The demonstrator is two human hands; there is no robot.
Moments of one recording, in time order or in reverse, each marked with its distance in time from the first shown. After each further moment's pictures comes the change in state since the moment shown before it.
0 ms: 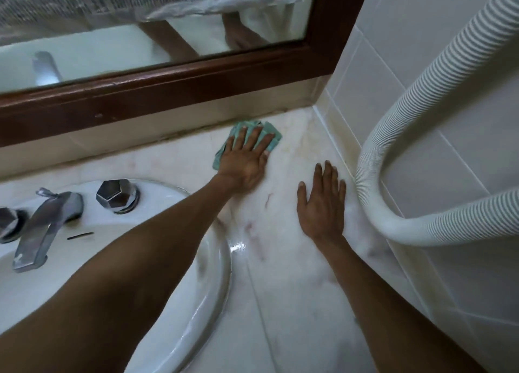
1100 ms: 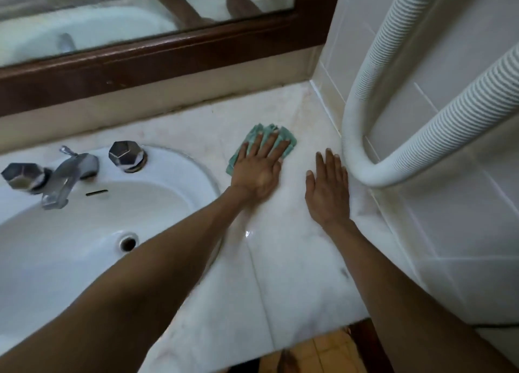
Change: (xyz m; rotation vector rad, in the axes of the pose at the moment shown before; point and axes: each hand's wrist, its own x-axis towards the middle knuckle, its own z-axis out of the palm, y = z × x) left_hand -0.089 0.069 0.035 -0.041 0.071 -0.013; right_hand -0.043 0.042 -0.015 0.074 -0.054 -0.094
